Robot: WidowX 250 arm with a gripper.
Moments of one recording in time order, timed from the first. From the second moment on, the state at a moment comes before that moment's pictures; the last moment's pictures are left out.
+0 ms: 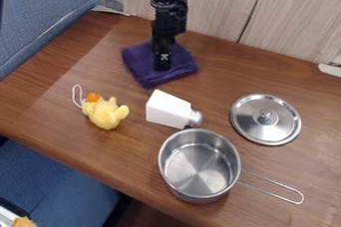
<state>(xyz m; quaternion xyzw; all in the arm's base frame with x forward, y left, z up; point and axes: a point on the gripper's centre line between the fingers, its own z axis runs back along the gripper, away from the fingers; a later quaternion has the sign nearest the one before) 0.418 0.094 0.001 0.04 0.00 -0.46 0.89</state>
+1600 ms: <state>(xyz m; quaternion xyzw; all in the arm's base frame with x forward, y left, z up) 0.438 0.210 0.008 0.06 -0.01 -0.31 0.95</state>
